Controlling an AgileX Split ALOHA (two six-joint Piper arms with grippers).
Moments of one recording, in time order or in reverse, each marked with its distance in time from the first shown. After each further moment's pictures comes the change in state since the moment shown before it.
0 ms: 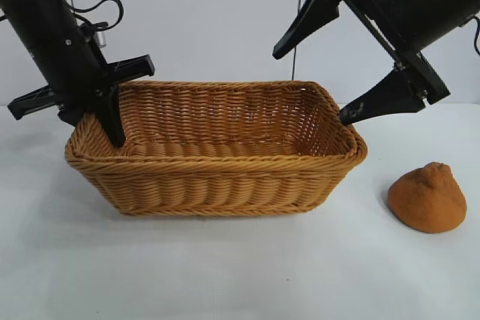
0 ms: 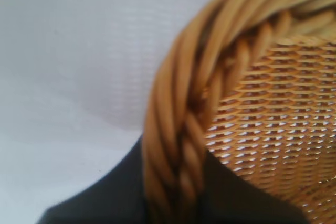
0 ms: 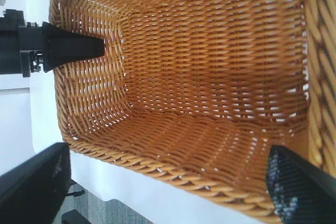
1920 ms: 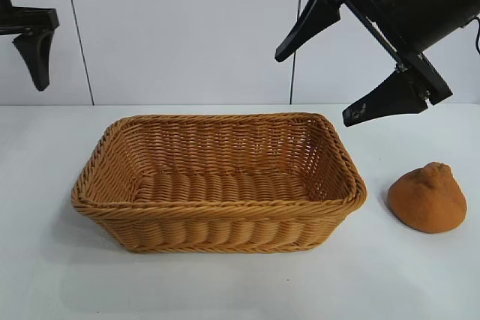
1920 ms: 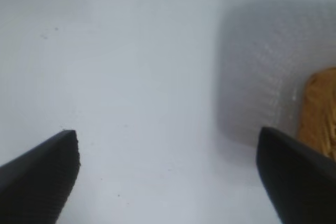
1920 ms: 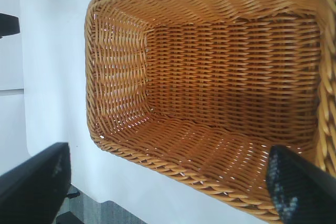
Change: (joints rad) left arm 0.216 -0.075 -0.192 0.324 0.241 0.028; right arm 0.000 0.000 0.000 -0.016 -0.008 0.007
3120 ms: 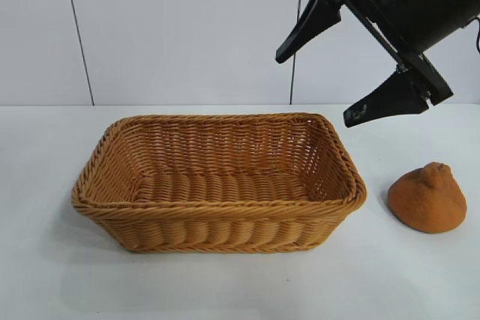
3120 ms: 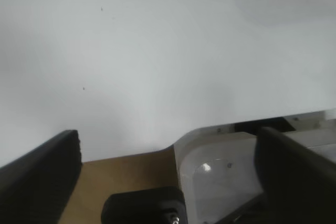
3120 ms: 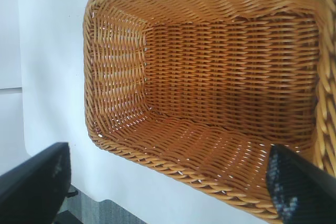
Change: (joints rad) left arm -0.115 -1.052 0.975 -0.013 -0.028 0.083; right arm 0.000 0.000 0.000 -0.007 0.001 0.000
